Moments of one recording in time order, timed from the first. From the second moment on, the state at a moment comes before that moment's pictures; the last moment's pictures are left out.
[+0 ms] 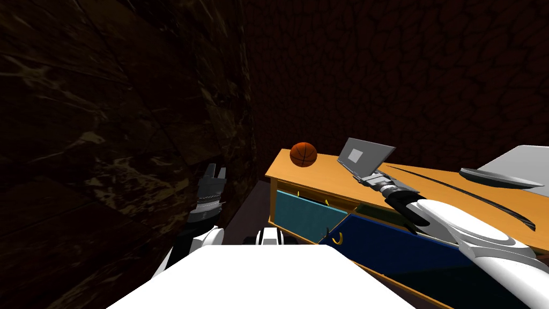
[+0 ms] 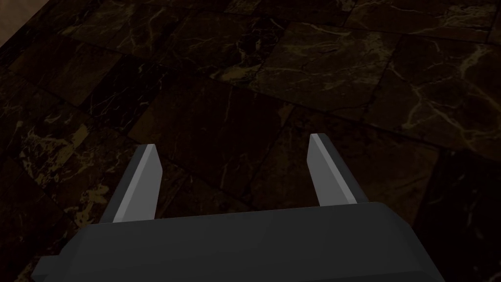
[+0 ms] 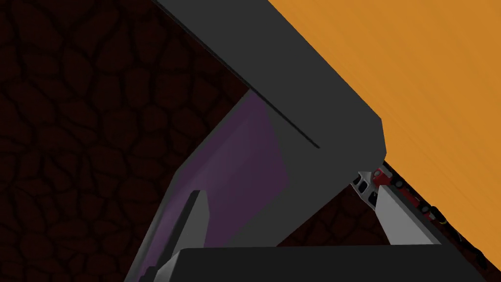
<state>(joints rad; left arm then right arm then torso) 0.53 0.01 -0.07 -2.29 0.06 -0.53 -0.12 0.29 -1.05 -0.40 -1.39 0.90 -0.17 0.39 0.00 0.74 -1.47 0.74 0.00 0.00</state>
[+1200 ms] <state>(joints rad) 0.53 0.01 -0.07 -2.29 0.06 -0.53 -0.12 0.23 -1.08 -0.38 -1.27 0.69 -0.22 0.19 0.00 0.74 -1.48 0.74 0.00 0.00</state>
